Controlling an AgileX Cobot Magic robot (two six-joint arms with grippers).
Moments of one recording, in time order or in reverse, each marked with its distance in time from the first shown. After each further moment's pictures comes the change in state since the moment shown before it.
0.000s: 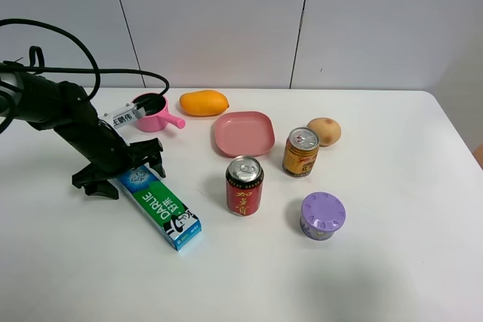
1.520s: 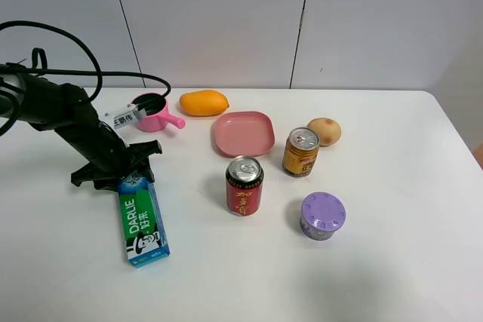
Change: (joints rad) left arm 0.000 0.011 -0.001 0.034 -0.007 0.044; right arm 0.000 0.000 0.000 0.000 0.000 0.000
